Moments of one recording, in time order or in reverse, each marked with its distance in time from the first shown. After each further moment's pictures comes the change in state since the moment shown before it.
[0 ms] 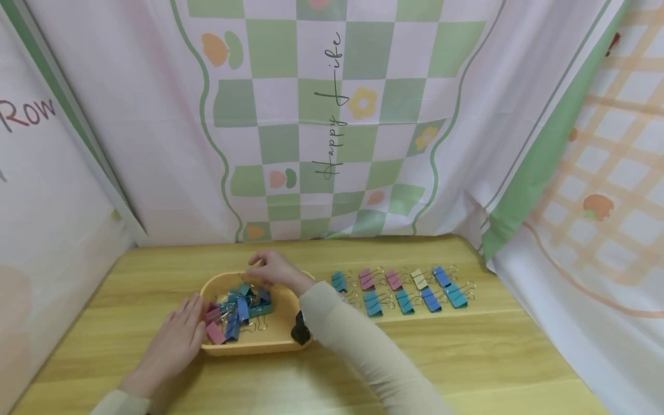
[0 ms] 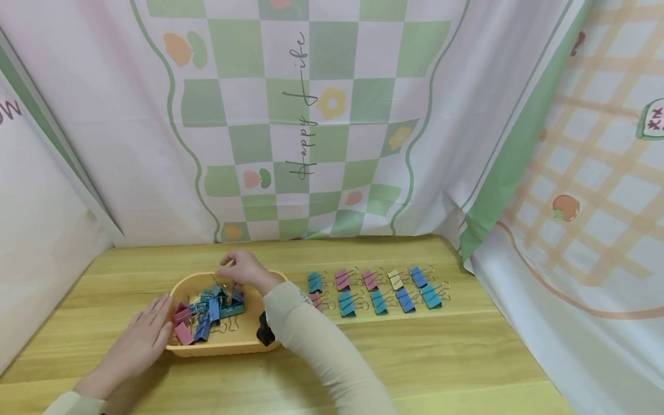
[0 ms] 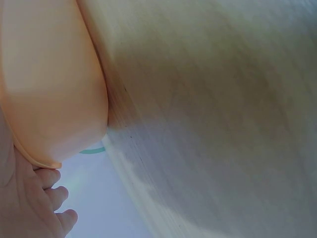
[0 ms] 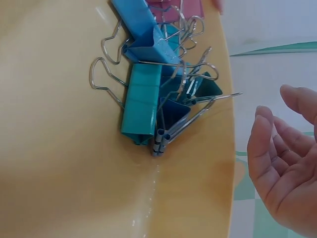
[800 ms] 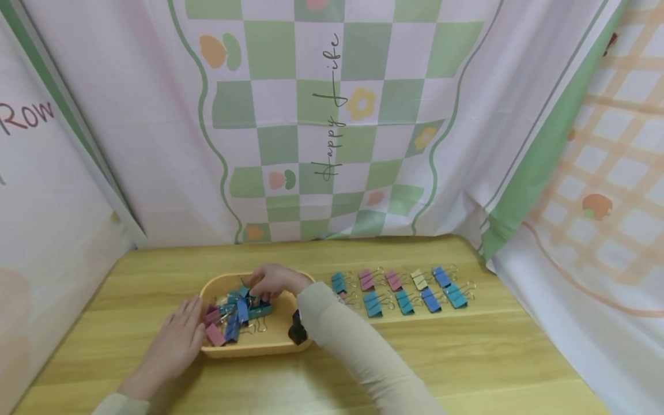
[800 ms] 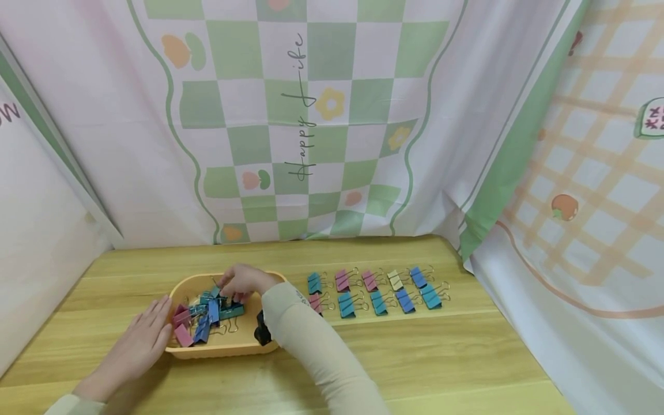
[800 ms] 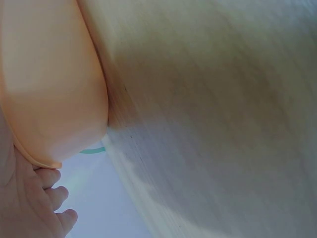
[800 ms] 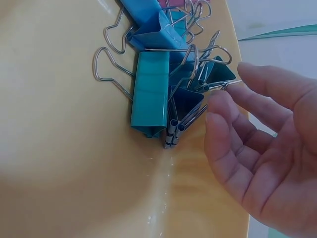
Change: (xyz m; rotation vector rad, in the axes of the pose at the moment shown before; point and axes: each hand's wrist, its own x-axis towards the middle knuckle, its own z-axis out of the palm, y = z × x) left_hand 0.000 0.003 -0.002 0.013 -0.001 -0.002; right_hand -0.001 0.009 0.001 -0.178 -0.249 0.089
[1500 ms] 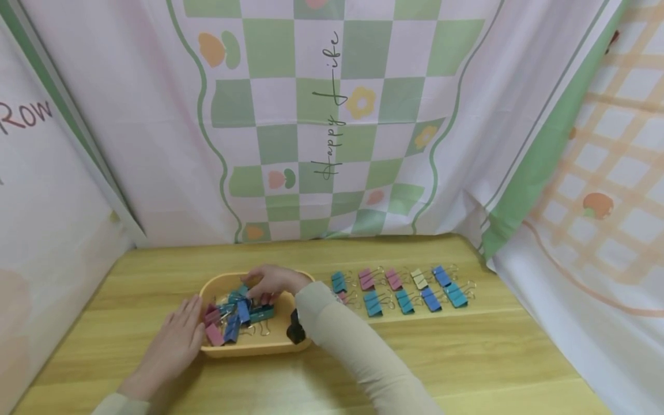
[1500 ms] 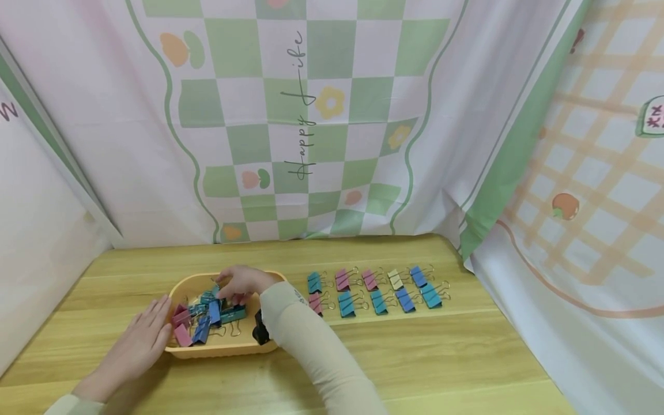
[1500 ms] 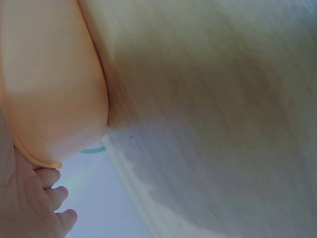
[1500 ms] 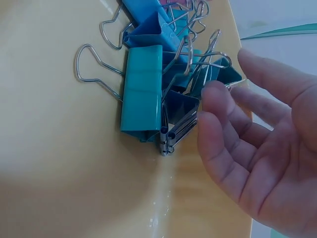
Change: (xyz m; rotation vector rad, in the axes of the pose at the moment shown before) left_hand 0.000 0.001 0.000 -0.018 0.007 -0.006; right_hand 0.002 0.000 0.002 0.027 -0.042 0.022
